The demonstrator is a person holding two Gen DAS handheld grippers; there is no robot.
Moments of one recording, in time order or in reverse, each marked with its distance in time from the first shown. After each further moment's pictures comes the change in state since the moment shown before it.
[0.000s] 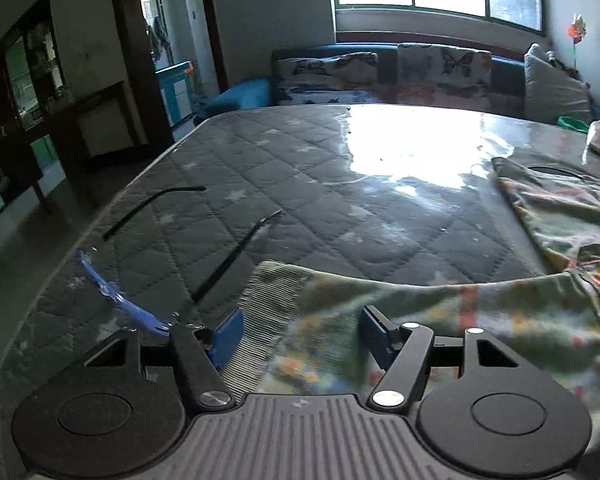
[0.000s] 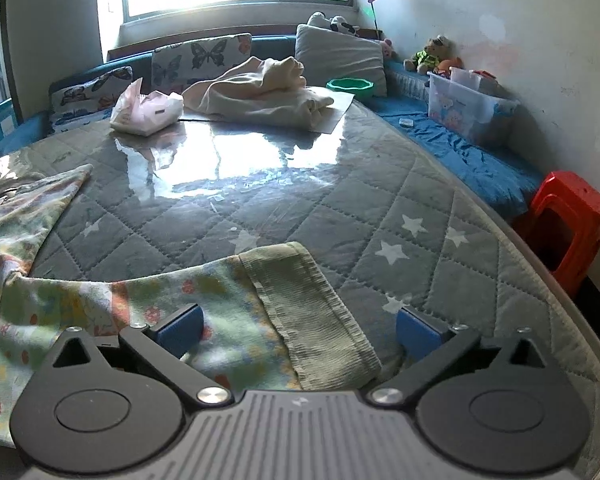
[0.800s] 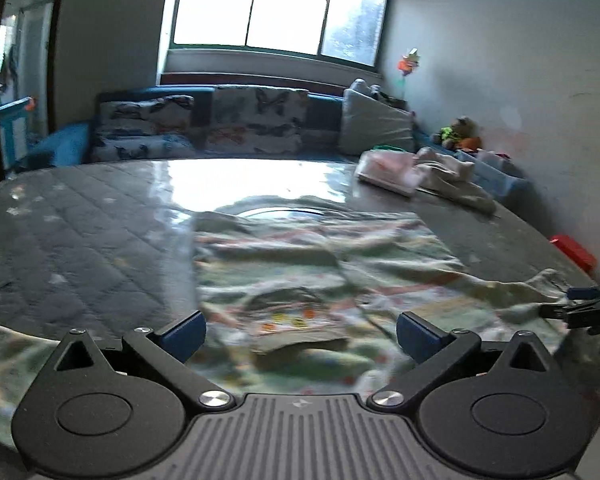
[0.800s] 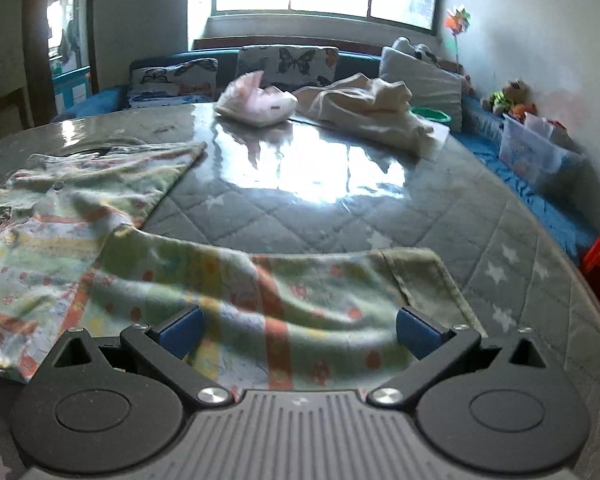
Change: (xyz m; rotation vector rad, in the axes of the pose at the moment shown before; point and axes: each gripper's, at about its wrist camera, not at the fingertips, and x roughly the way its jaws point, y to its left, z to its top) left arm -0.080 -0.145 0.010 0.097 -0.128 -0.559; right arm -0.022 0.058 -0.020 -0.175 -0.045 0.164
